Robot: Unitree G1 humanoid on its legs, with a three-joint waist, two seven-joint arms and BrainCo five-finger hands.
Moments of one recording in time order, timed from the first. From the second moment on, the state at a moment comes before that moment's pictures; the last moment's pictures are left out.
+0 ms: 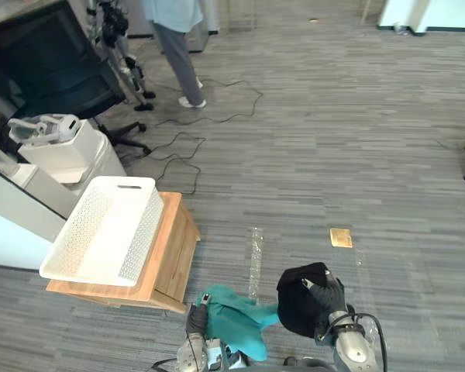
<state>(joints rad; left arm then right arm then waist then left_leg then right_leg) 0.31 -0.03 -0.23 0.46 -0.13 -0.16 0.27 0.36 -0.15 0.19 0.07 0.03 -0.15 -0.15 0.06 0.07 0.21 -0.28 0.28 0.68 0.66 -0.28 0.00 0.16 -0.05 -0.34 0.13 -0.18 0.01</state>
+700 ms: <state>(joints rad) 0.30 0.10 -0.22 0.44 -0.02 -0.14 0.27 0.37 -0.02 0.19 0.09 0.04 -0.15 -0.14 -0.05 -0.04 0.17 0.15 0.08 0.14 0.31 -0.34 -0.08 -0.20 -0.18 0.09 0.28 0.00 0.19</state>
